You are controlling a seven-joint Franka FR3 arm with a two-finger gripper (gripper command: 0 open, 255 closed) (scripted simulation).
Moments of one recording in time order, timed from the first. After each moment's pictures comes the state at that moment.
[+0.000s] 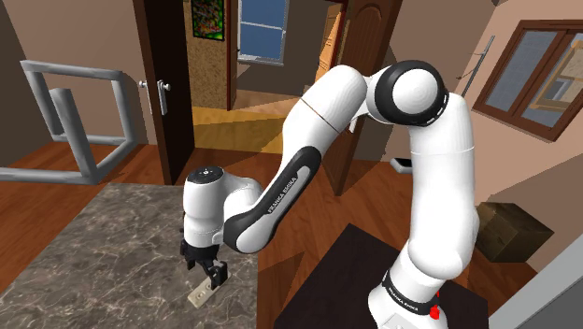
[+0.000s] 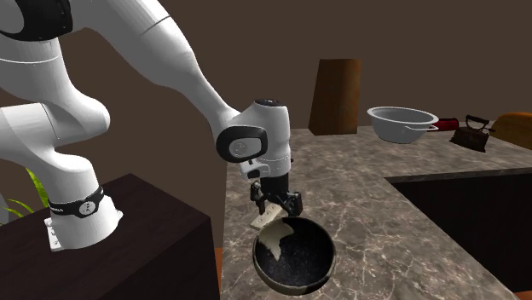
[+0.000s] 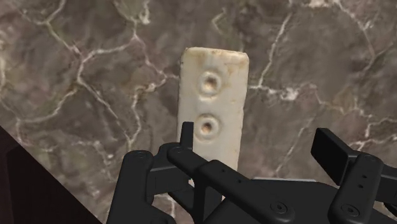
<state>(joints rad) -0.11 0.46 0.67 -2.23 -0.47 2.61 2.39</state>
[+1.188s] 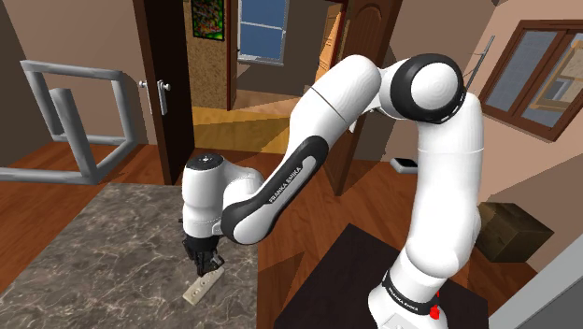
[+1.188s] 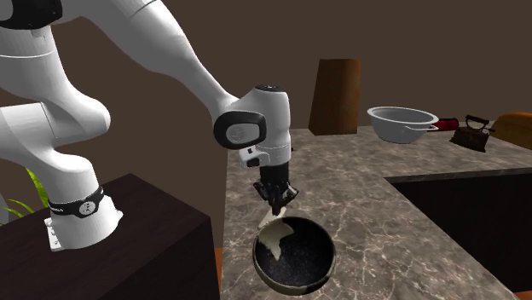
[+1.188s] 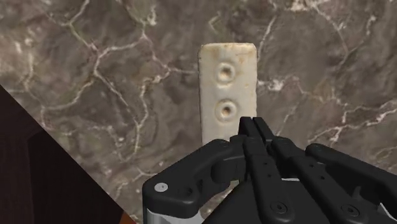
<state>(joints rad) -0.17 0.39 0.74 -2.23 -0.39 2.55 2.34</state>
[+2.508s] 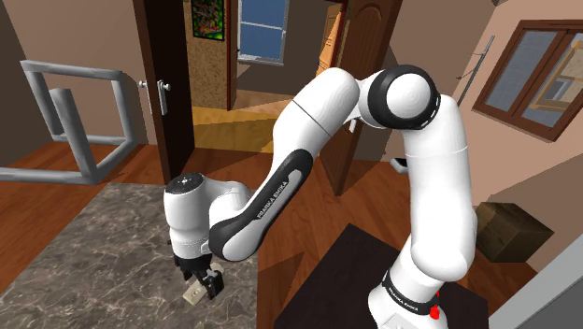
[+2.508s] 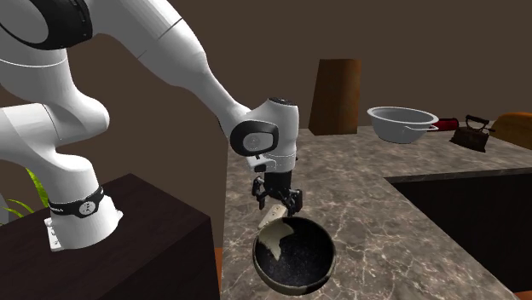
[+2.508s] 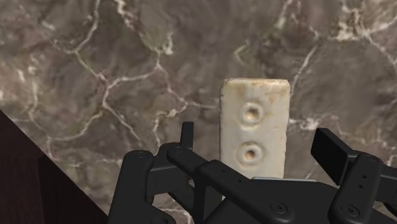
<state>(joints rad) -0.04 0.51 0.67 -2.14 -0.47 2.46 2.43</state>
